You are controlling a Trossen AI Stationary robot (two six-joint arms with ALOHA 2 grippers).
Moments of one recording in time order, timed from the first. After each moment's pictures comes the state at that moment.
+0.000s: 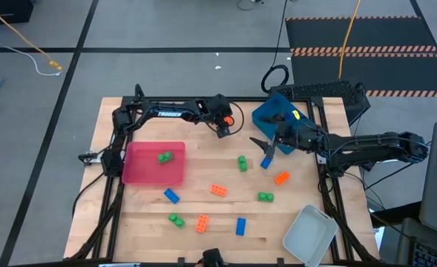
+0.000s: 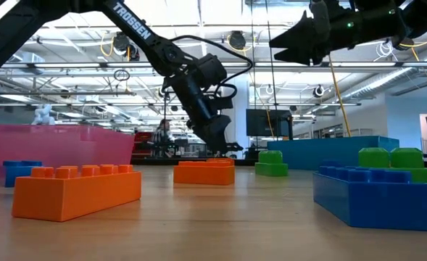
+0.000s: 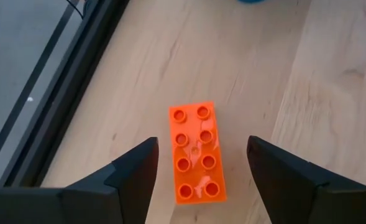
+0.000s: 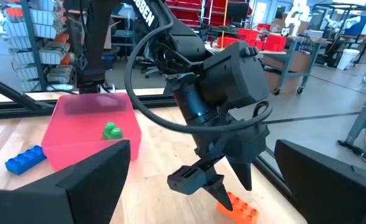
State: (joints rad) left arm 0.44 2.08 1.45 -0.26 -0.09 0.17; right arm -0.16 0.94 0.43 0.42 0.21 -0.06
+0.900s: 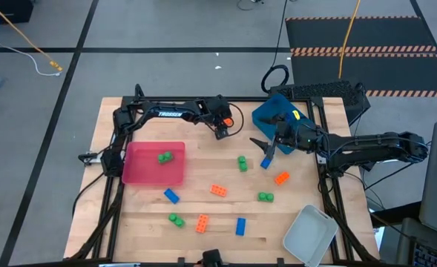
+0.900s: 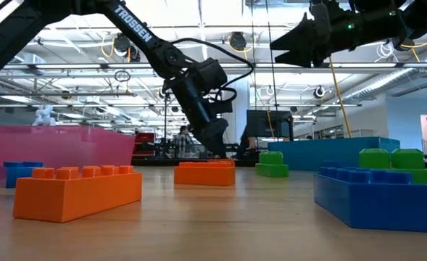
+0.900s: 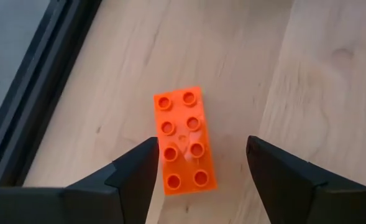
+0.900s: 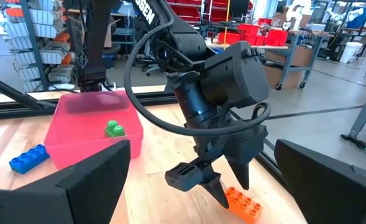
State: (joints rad) left arm 0.44 2.09 1.45 -0.29 -0.05 0.20; right arm -0.16 0.94 0.43 0.40 0.21 -0.04
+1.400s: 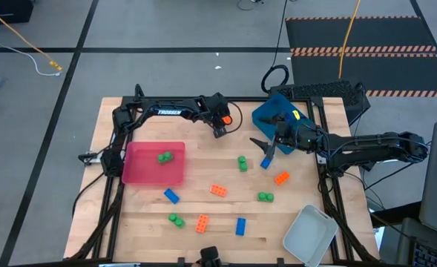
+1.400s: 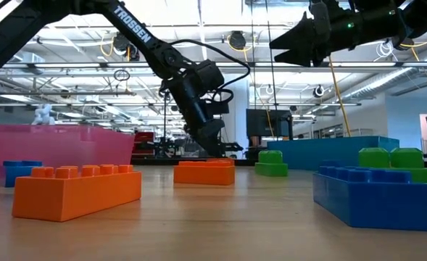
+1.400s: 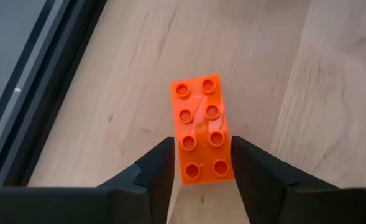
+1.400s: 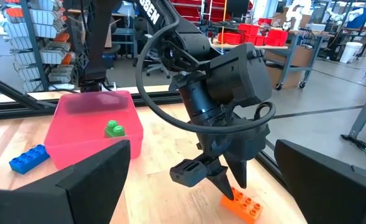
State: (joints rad) left arm 0.47 2.09 1.45 -0.31 -0.04 0.21; right arm -0.16 0.94 0.43 0.40 0.21 -0.04
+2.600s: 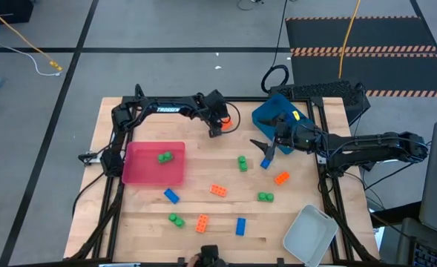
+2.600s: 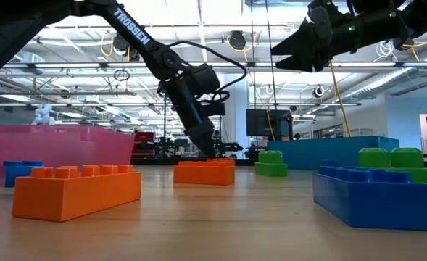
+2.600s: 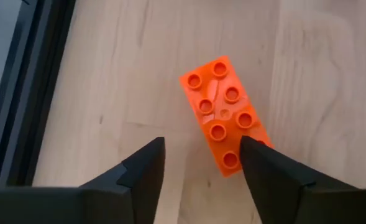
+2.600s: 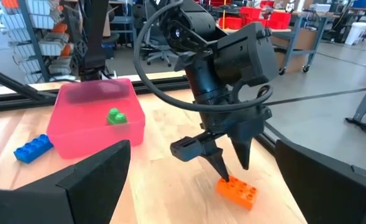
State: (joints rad) left arm 0.50 2.09 1.45 -0.36 0.05 0.39; right arm -0.16 0.94 0.43 0.34 0.21 0.01
